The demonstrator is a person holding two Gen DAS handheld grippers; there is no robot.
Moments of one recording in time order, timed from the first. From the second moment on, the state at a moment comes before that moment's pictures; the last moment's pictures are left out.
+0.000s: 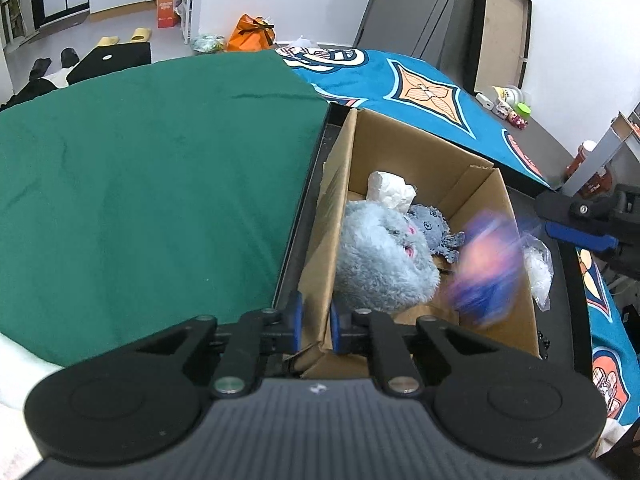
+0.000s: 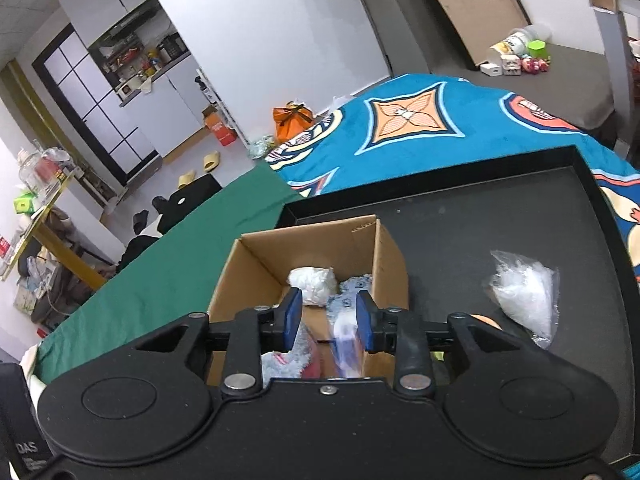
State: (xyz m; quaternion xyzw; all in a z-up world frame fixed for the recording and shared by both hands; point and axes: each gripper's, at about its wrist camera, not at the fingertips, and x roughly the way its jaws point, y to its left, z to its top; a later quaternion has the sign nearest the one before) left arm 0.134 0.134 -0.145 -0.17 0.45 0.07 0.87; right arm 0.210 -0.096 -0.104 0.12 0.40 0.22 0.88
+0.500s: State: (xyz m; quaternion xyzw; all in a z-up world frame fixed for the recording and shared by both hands) left arm 0.135 0.130 -0.142 -0.16 0.45 0.08 0.87; right arm 0.197 -0.159 -0.134 0.13 0.43 0.14 0.88
